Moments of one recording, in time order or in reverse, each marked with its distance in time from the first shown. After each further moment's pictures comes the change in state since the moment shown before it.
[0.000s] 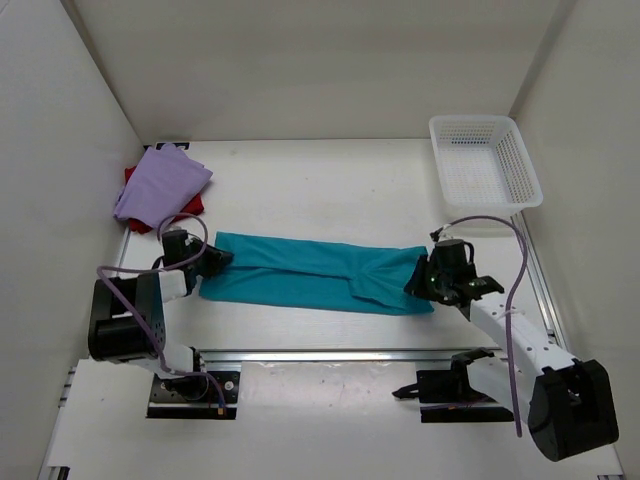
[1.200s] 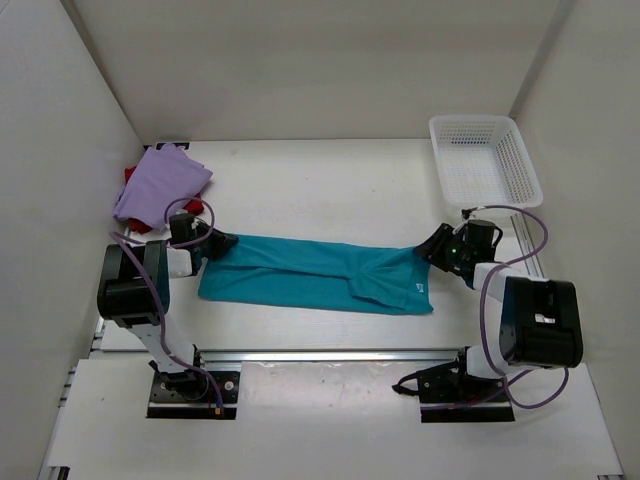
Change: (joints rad) left arm -0.042 0.222 0.172 0.098 -0.014 -0.014; right arm -0.394 0.472 0.064 0.588 -0.291 0.058
